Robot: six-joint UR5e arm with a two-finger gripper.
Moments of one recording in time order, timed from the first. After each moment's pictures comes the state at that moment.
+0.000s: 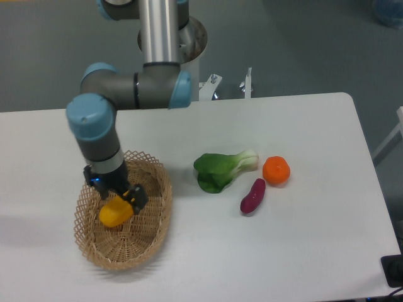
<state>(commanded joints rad) 2.11 -1.87 -1.77 -0.77 1.59 0.52</state>
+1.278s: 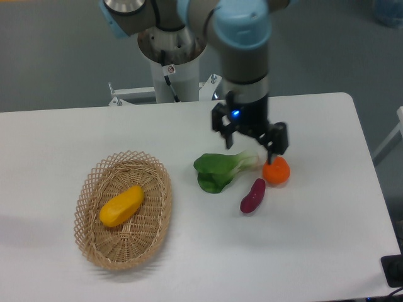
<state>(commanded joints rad) 2.59 -1.72 -1.53 -1.21 1.53 1.22</state>
